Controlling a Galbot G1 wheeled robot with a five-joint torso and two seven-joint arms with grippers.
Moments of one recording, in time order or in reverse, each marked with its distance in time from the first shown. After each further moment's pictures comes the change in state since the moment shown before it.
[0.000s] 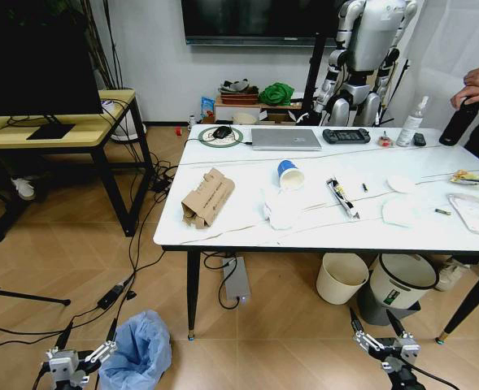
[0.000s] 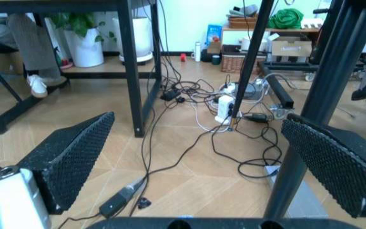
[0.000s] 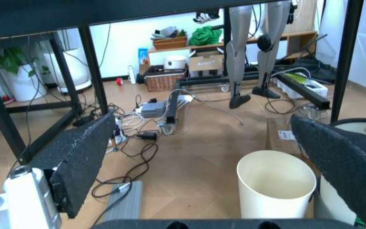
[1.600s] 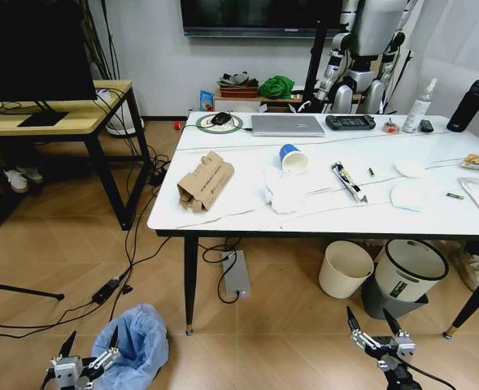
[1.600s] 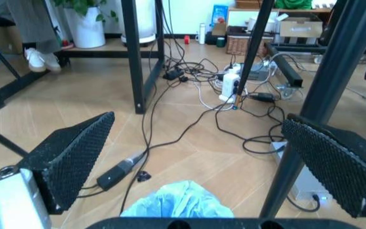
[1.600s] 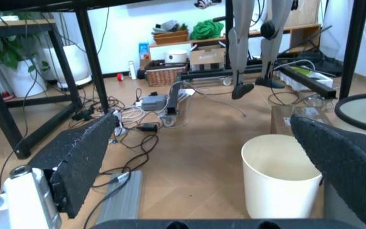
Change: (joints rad) left arm -0.017 -0.013 0.006 0.054 0.011 0.004 -0.003; right arm 0.011 0.016 -0.009 -0.002 -0.014 0.001 -0.001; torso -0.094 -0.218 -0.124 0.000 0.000
